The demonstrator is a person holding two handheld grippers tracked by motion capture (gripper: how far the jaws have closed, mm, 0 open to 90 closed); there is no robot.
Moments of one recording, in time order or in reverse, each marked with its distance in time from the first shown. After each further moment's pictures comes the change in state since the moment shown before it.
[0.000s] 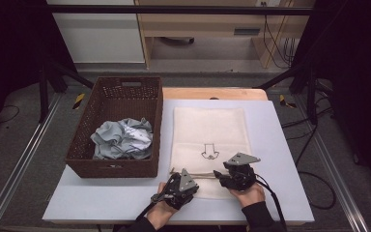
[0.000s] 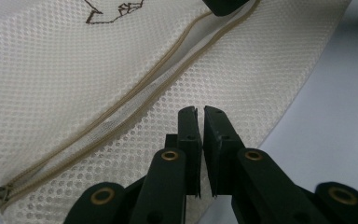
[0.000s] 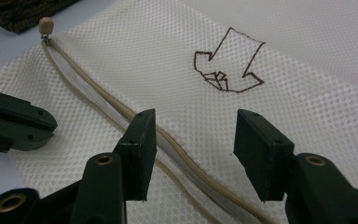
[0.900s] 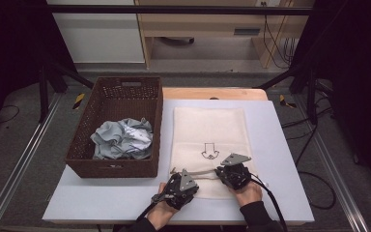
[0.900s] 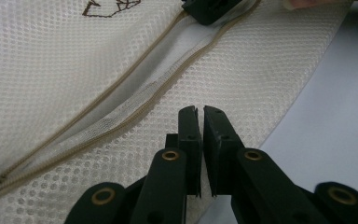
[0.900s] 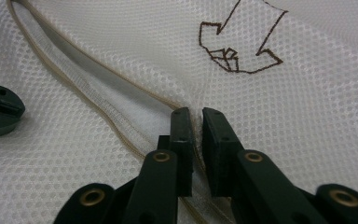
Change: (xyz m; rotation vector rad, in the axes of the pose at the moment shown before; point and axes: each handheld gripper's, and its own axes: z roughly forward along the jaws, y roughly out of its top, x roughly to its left) left arm 0.001 0.000 0.001 0.007 -0.004 -0.015; right arm -0.001 -0.004 0.021 0.073 -0.015 -0.056
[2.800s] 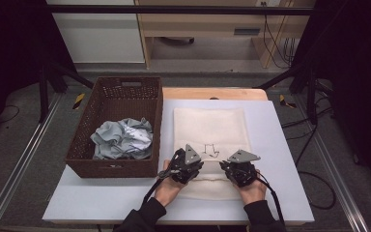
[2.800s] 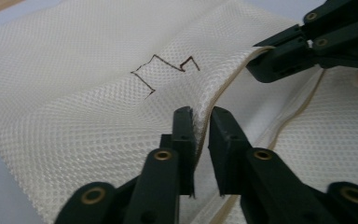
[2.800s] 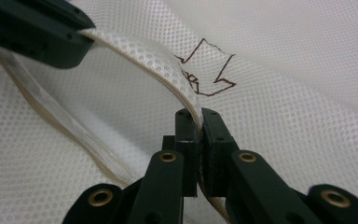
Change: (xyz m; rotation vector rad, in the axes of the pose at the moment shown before) left arm 0.029 0.056 0.001 -0.091 0.062 -0.007; right arm -0.008 0.006 -0.019 -0.098 -0.059 0.040
